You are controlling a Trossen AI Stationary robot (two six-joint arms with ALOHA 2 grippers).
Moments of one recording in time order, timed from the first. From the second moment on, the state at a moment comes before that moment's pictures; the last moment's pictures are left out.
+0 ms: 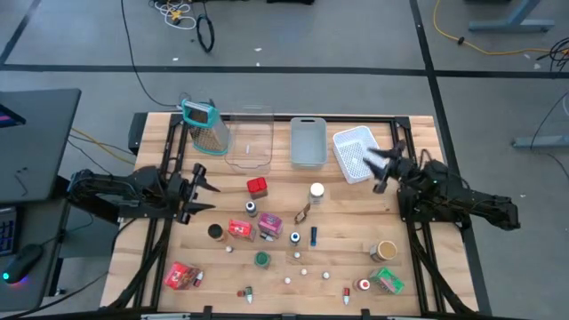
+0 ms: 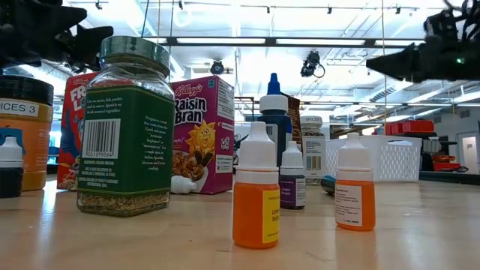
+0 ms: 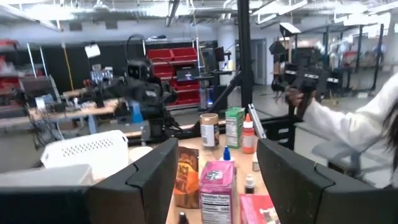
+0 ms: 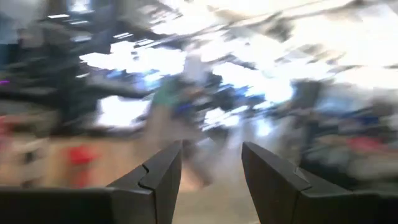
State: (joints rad) left arm -0.10 0.01 0.01 0.18 0.09 0.02; right arm -0.27 0.01 0.02 0.21 0.20 -0.29
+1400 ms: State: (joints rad) left arm -0.20 0.92 0.26 0.42 0.07 -0.07; right arm -0.27 0.74 0.15 0.81 0.01 0.28
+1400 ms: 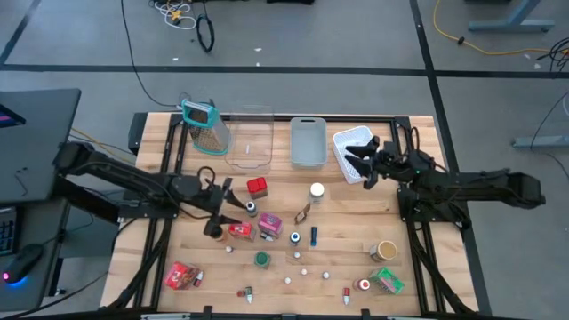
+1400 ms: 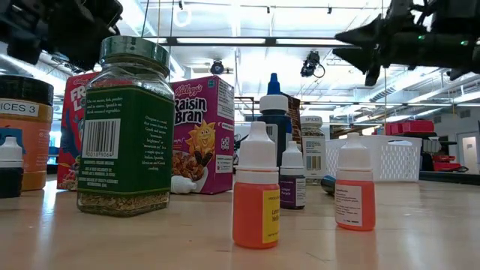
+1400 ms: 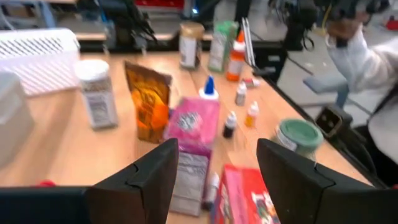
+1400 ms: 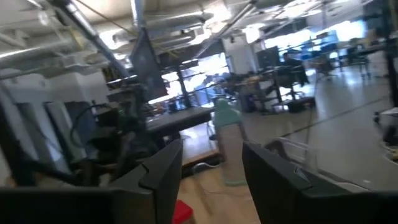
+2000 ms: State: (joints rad) left arm -0.24 0.97 0.26 0.29 0.04 -0.19; right arm -0.27 0.77 0.15 0.93 0.01 0.21
